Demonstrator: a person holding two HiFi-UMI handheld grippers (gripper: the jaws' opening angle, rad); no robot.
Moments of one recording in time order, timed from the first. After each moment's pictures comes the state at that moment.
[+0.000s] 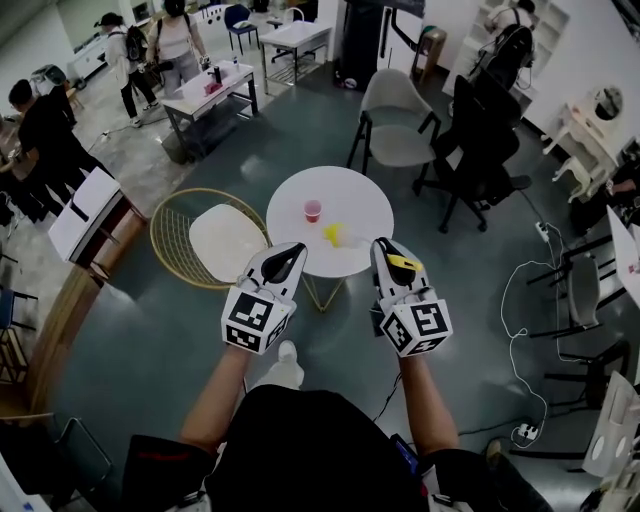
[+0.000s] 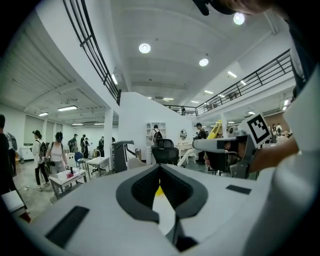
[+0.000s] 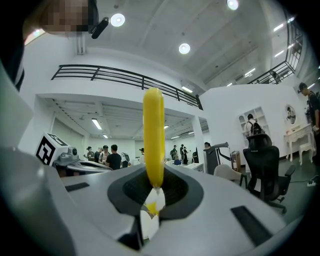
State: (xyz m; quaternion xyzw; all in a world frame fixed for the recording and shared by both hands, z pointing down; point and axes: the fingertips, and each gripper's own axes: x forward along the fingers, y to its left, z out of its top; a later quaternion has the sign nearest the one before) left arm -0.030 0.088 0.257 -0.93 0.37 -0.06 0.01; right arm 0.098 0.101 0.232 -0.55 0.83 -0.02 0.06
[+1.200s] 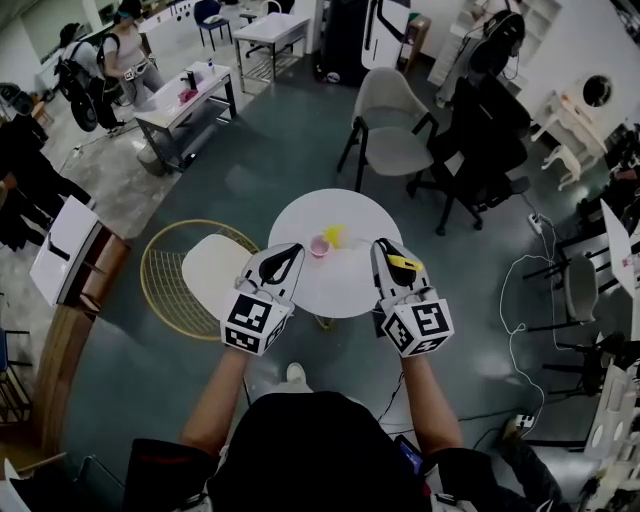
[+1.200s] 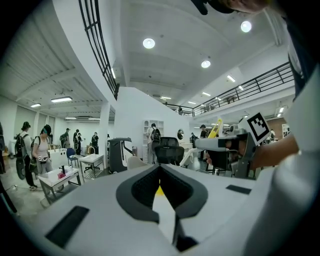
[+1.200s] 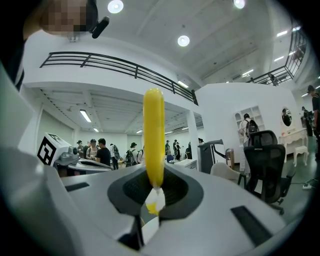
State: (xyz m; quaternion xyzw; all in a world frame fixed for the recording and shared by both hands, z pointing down) left arm -0.074 -0.094 0.263 -0.94 0.33 -0.06 0.00; right arm 0.057 -0.069 0.234 -0.59 0.81 -0.03 0.03
